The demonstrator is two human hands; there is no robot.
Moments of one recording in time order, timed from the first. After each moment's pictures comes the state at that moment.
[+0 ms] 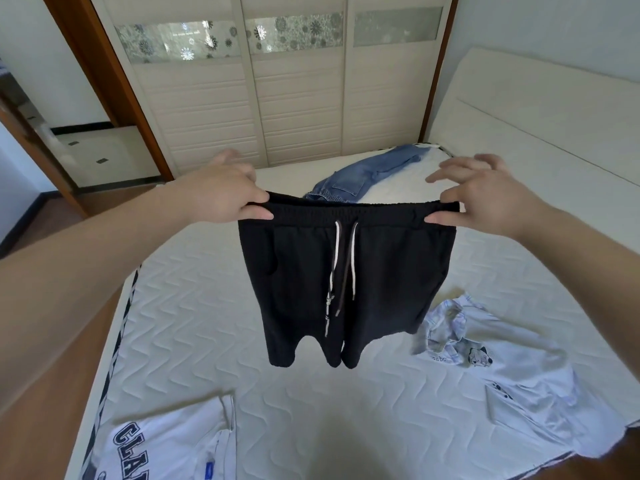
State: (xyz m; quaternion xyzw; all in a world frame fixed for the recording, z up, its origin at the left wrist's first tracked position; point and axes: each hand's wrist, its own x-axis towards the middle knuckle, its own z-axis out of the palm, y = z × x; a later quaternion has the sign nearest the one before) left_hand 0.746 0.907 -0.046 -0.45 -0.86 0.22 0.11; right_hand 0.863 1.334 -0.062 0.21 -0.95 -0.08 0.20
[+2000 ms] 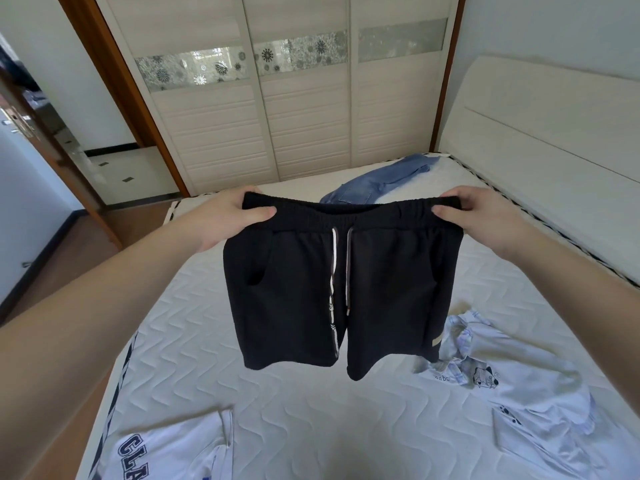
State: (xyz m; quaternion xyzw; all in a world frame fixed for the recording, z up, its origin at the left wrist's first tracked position) left_hand 0.789 0.974 -0.036 -0.12 -0.87 -0.46 -0.12; right_hand 0.861 1.370 -0.071 -0.04 -0.87 0.48 0.10
